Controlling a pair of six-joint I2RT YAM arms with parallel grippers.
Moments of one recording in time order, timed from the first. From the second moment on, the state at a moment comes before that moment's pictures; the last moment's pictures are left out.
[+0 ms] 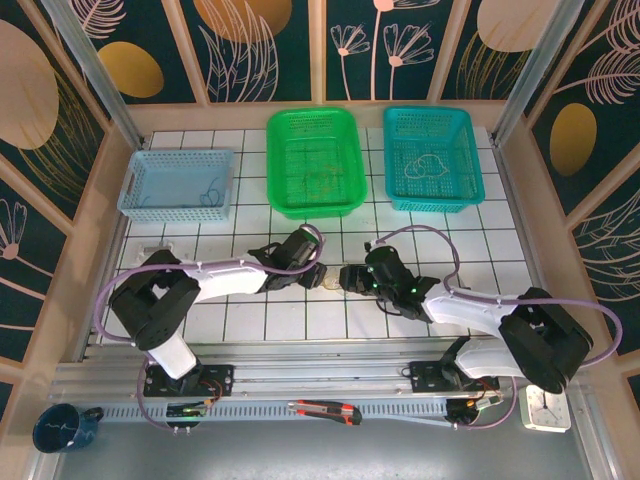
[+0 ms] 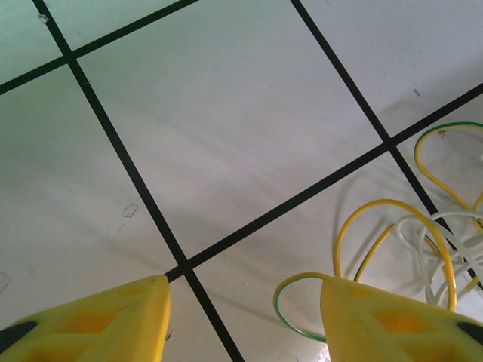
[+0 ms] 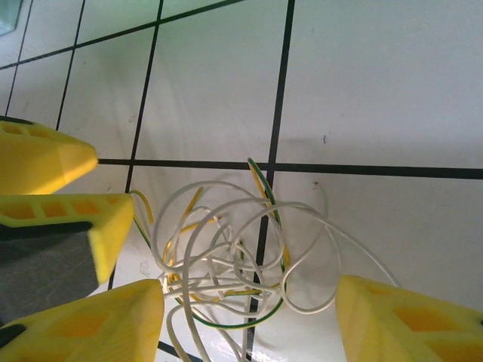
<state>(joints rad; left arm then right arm) -0.84 1.68 0.85 -0.13 -0.11 -0.33 0.81 1.27 0.44 0.09 0.04 0.75</state>
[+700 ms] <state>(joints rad) -0.84 1.76 0.88 -0.11 -0.10 -0.33 0.81 1.30 0.42 0.13 0.04 0.76</state>
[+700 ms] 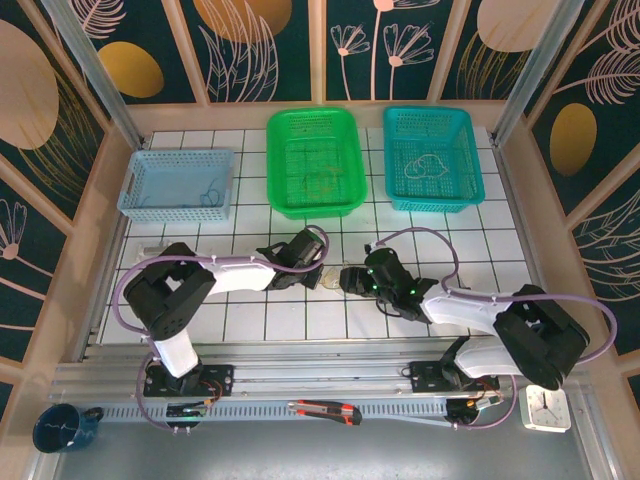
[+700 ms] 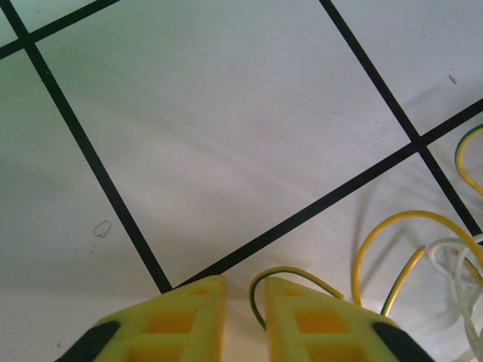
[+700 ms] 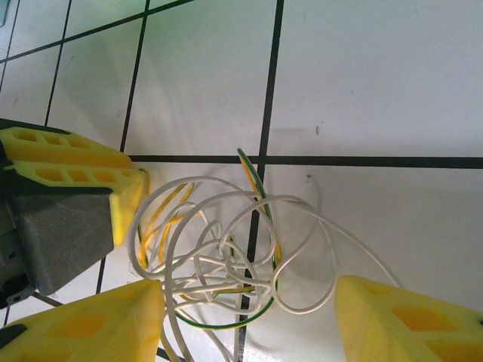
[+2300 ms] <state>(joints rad) -0.85 1.24 1.00 0.00 -0.30 -0.37 0.81 1.29 0.47 0.10 0.04 0.76</state>
